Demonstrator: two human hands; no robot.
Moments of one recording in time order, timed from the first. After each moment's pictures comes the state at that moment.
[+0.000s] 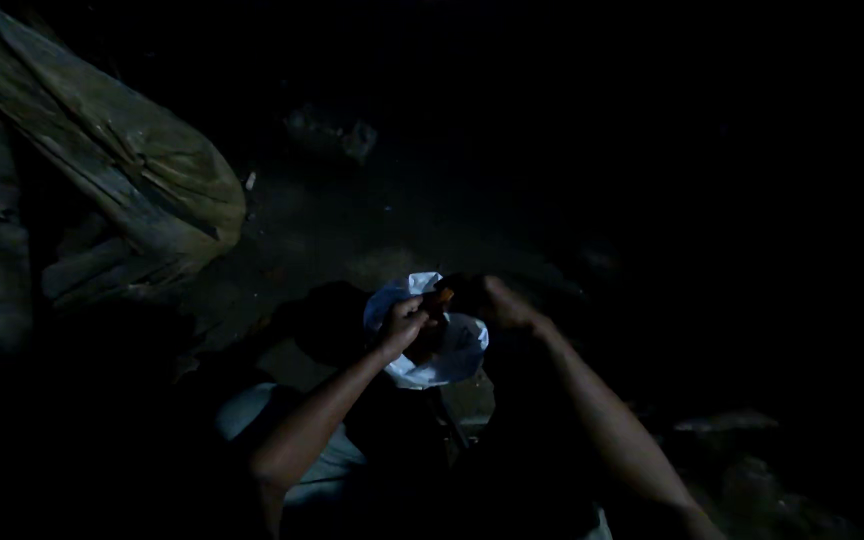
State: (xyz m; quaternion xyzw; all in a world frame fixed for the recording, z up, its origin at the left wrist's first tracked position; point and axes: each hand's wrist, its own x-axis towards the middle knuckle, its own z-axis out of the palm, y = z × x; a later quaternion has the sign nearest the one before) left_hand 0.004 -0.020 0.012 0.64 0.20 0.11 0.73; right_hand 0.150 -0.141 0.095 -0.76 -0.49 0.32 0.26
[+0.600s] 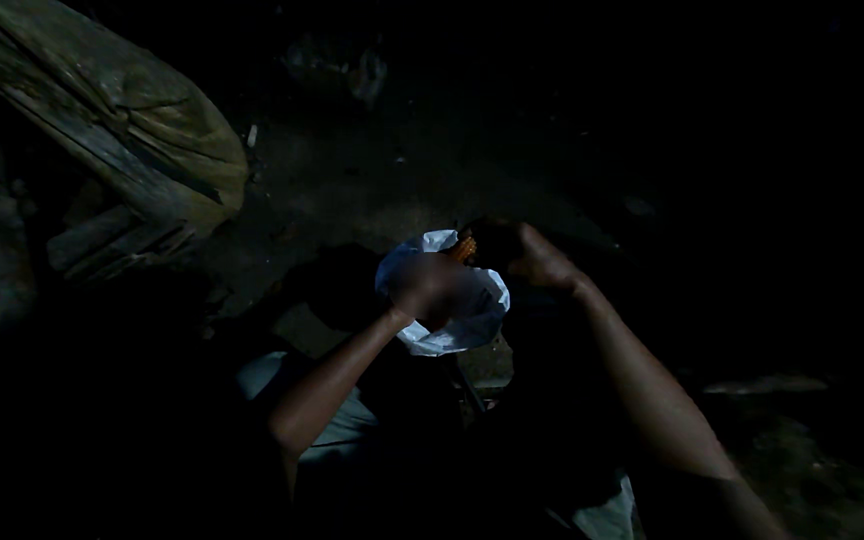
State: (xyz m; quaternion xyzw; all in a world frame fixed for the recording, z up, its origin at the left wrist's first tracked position) left_hand 0.007 -0.020 0.007 0.55 0.22 0.12 0.80; right_hand 0.165 -0.147 0.077 -0.70 -0.50 0.32 0.39
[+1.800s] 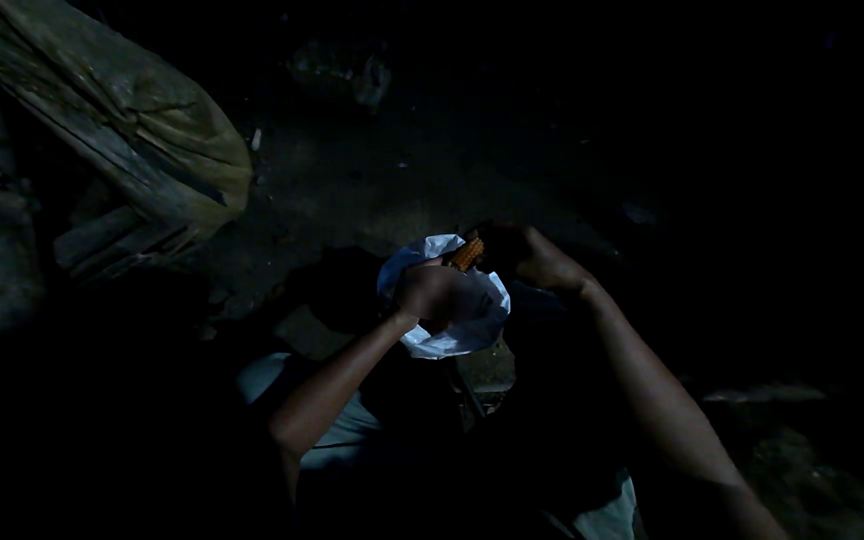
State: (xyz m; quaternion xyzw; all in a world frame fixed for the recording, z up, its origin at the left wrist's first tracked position) left_hand 0.007 -0.022 0.007 0.57 0.23 0.13 0.78; right_hand 0.178 -0.149 0.070 -0.67 -0.49 0.36 0.42
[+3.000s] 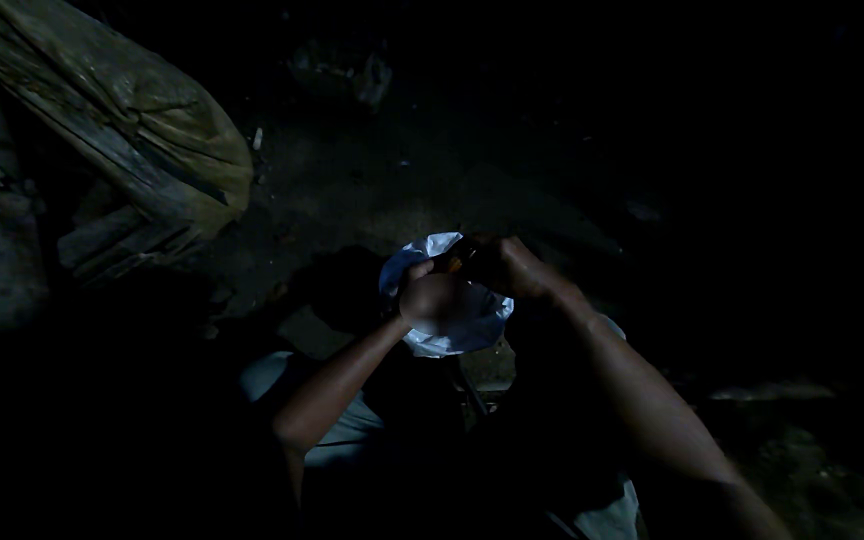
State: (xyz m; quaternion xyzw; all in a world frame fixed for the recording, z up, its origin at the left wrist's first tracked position) left_hand 0.011 -0.022 0.003 0.67 0.28 0.12 0.68; right_hand 0.146 -0.137 0.079 -0.73 -0.56 0.27 0.30
